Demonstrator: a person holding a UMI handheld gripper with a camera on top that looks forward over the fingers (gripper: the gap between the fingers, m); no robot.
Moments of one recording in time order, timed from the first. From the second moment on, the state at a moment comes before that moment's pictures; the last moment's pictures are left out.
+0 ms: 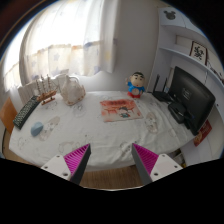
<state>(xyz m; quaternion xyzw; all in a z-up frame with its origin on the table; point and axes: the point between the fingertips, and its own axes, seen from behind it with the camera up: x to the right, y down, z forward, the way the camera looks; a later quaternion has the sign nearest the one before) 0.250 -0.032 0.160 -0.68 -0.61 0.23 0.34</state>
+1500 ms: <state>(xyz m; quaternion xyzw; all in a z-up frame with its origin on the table) 0.101 -0.457 0.016 -0.61 -0.64 0.34 0.31</state>
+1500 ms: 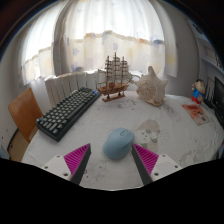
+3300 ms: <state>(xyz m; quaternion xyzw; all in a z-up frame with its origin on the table) -0.107 0.112 0.009 -0.64 -0.63 0.29 0.32</state>
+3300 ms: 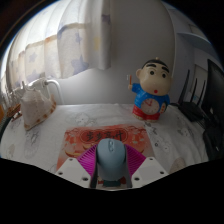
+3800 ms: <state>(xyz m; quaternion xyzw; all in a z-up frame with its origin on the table) -0.012 0.116 0.082 -0.65 -0.63 0.28 0.31</state>
